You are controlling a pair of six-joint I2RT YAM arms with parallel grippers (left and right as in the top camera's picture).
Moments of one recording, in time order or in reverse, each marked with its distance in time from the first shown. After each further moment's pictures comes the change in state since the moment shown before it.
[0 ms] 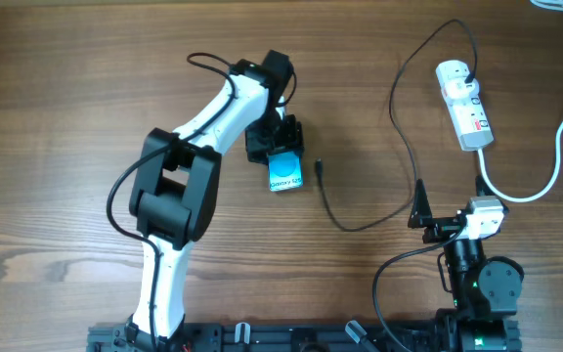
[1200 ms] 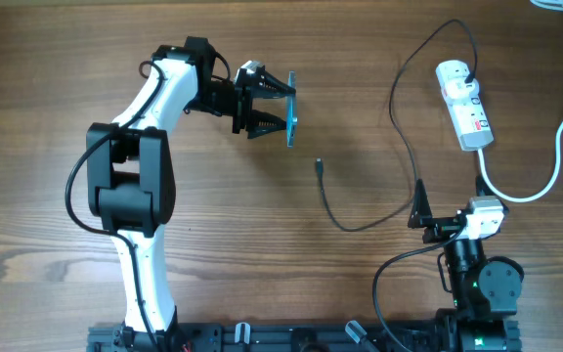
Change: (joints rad) left arm 0.273 0.000 0.000 -0.075 1.167 0.165; right arm 0.000 0.000 0.000 0.000 0.000 0.000
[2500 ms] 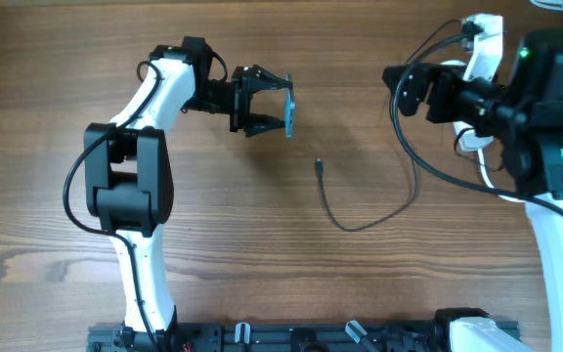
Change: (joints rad) left arm 0.015 0.000 0.001 -0.003 0.040 -0.246; right arm 0.055 1.260 1.386 -0.731 -0.416 0.263
